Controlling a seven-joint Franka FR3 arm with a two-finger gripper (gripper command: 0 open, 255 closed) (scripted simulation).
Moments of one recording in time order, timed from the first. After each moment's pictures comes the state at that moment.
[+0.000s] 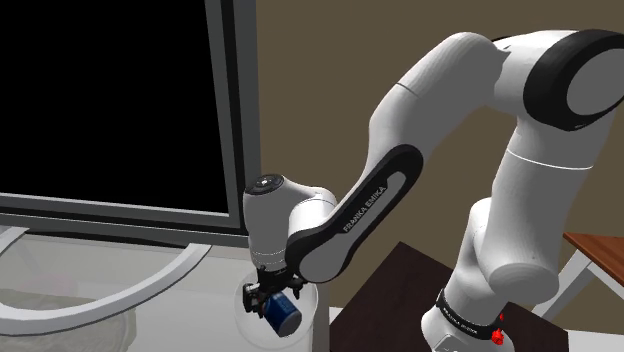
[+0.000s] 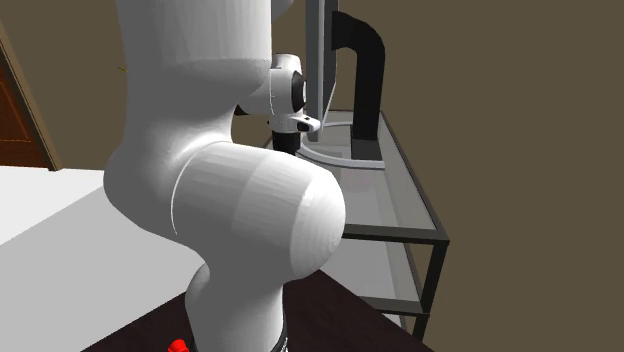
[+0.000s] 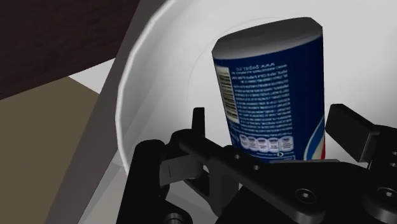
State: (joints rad) arm 0.34 0.07 0.39 -2.47 -0.04 2.45 1.08
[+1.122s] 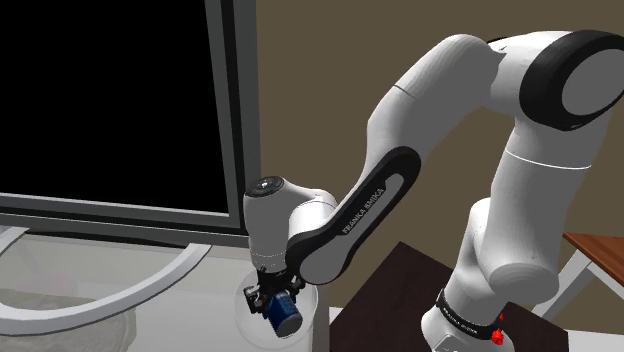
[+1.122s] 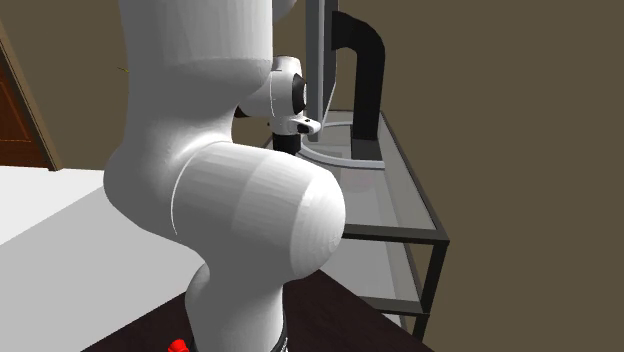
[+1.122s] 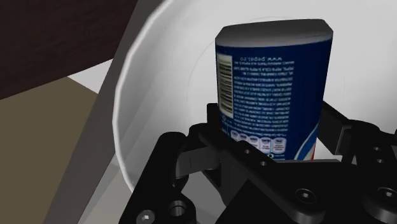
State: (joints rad) arm 0.34 0.08 0.39 -2.47 -0.05 2.47 1.09
